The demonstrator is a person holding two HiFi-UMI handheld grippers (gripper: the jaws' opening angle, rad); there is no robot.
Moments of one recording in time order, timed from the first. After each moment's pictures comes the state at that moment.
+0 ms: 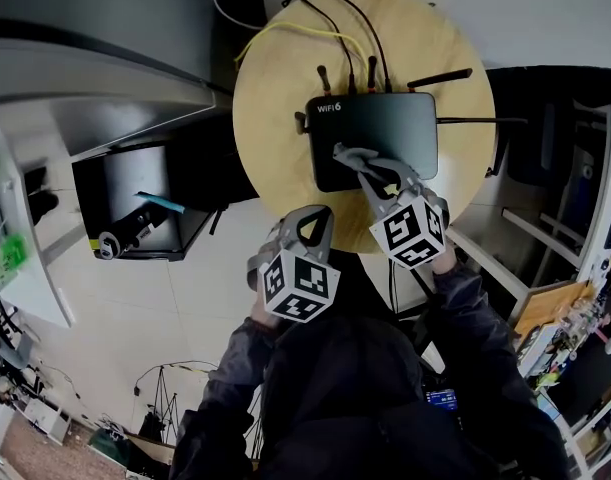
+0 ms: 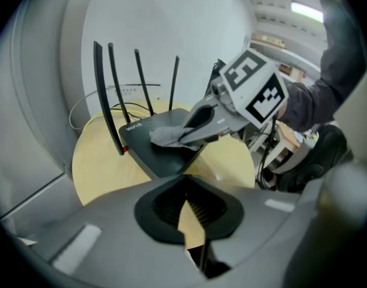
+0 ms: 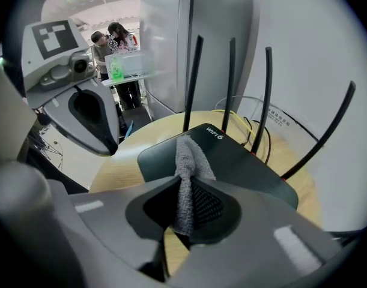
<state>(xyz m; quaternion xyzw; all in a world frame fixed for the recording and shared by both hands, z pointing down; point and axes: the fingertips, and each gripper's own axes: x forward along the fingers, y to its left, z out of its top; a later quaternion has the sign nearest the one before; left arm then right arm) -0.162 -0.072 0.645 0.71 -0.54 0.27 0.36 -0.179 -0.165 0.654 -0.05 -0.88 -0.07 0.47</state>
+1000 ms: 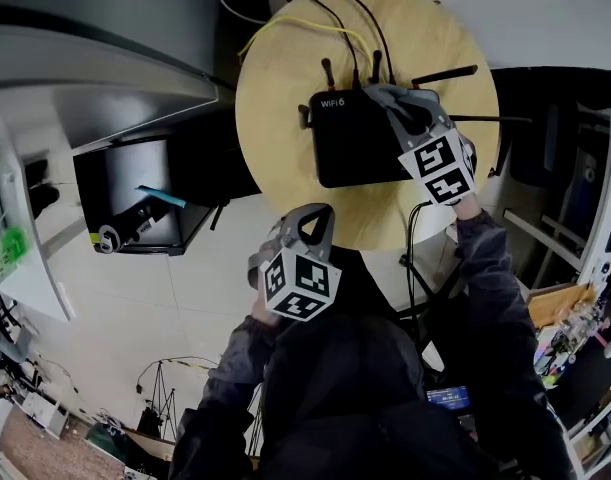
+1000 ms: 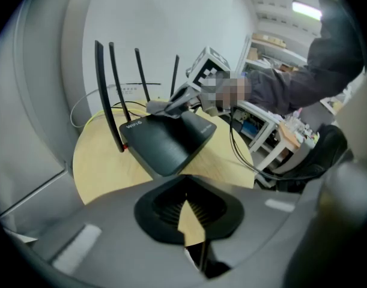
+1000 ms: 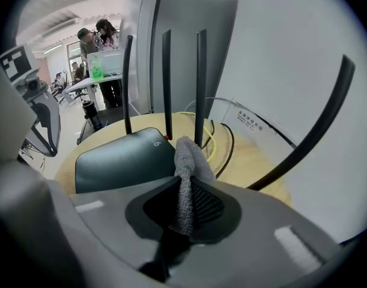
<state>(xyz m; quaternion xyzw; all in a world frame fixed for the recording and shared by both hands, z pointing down) -0.160 -0.069 0.646 0.71 -0.55 0.27 0.36 -0.212 -0.276 0.652 0.01 -0.89 -0.09 0.46</state>
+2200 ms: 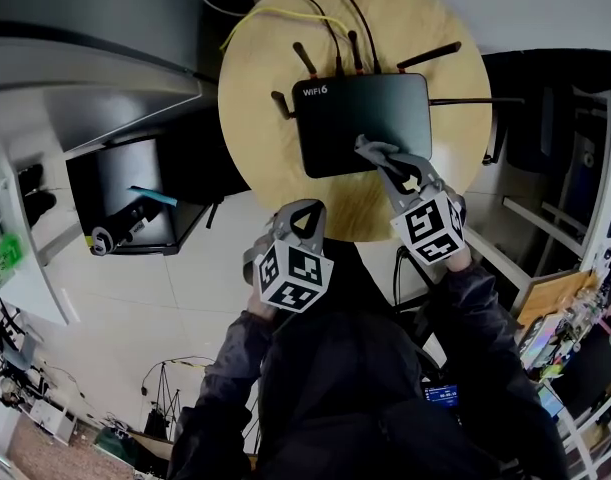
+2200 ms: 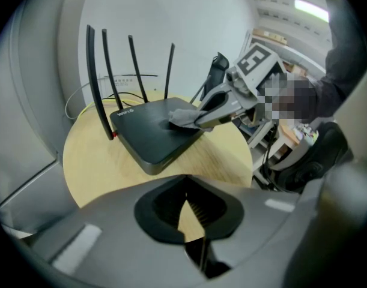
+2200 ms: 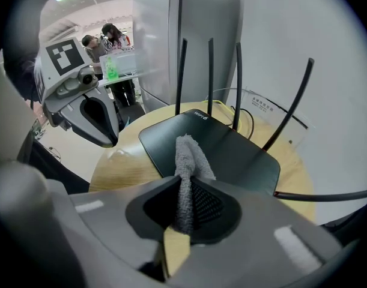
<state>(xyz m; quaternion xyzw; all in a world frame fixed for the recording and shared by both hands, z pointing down) -0.142 -0.060 0.668 0.70 -0.53 0.27 0.38 -0.125 -0.185 0.656 -0.02 -0.88 -0.05 0.47</state>
